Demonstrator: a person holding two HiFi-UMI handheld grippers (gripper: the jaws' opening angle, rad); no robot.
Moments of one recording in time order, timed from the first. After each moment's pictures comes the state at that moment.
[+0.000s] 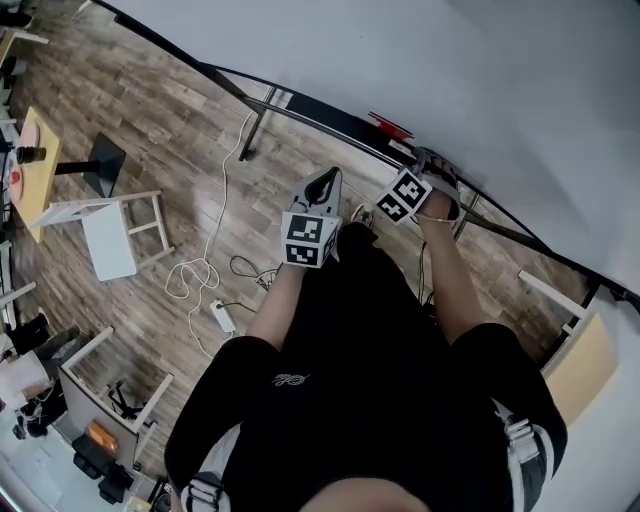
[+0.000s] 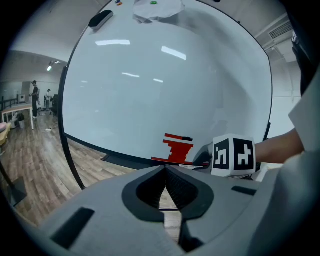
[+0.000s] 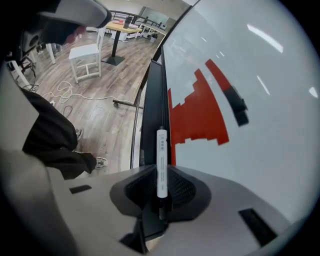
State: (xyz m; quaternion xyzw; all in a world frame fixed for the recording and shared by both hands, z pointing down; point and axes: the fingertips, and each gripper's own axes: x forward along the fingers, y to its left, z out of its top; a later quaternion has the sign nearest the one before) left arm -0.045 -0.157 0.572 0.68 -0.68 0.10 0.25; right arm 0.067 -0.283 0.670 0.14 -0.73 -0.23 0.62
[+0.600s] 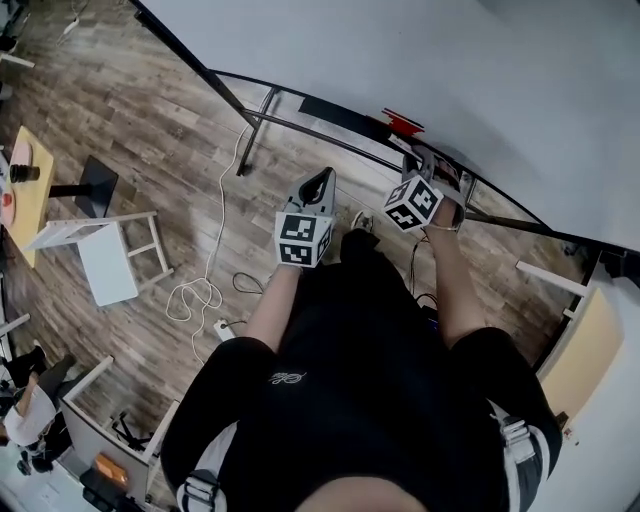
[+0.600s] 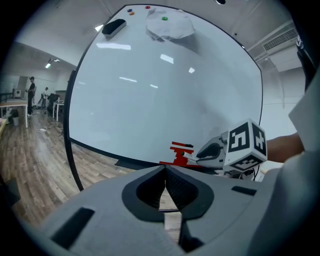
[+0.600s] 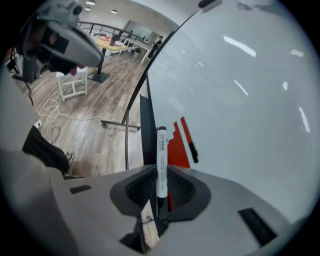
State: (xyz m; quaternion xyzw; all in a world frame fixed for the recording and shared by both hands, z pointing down) left arm -0.091 -0.105 0.545 0.71 -0.67 0.07 0.23; right arm 0.034 -0.232 0.593 0.22 -0.77 -0.23 0.55
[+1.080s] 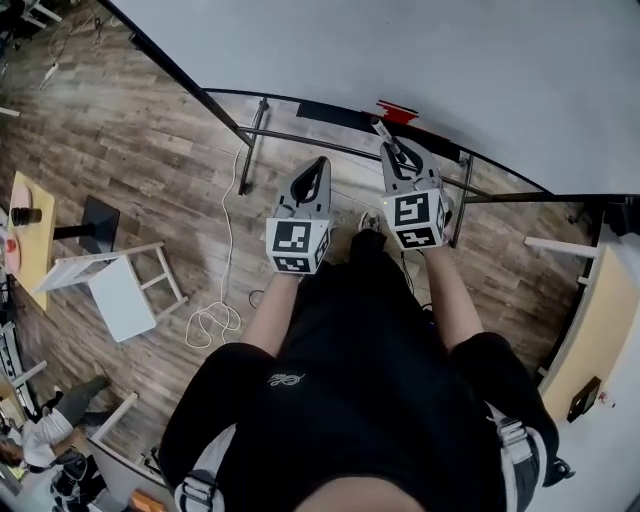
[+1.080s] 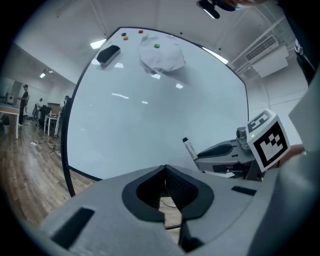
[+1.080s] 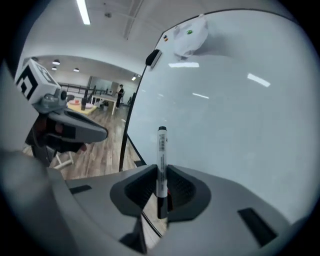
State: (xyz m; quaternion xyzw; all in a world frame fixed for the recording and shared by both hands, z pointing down) left arm -0.119 -0.086 0.464 0.75 -0.65 0.03 0.14; right arm -0.025 -0.159 0.467 0.33 -0.89 -0.09 0.29
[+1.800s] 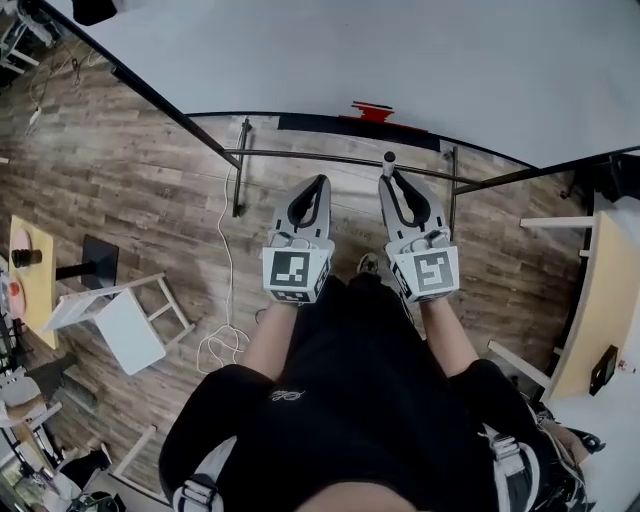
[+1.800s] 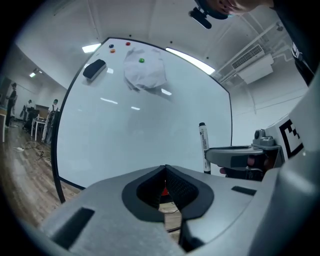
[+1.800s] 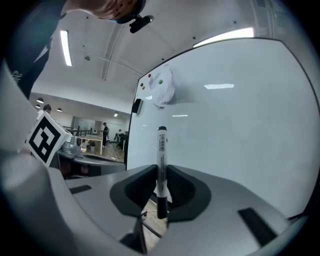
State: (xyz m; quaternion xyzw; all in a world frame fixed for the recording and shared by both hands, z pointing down) left arm -0.078 -0.051 0.412 0.79 -0.61 0.01 0.10; right arm 0.020 -0.072 0.384 0.39 -0.92 -0.01 0.08
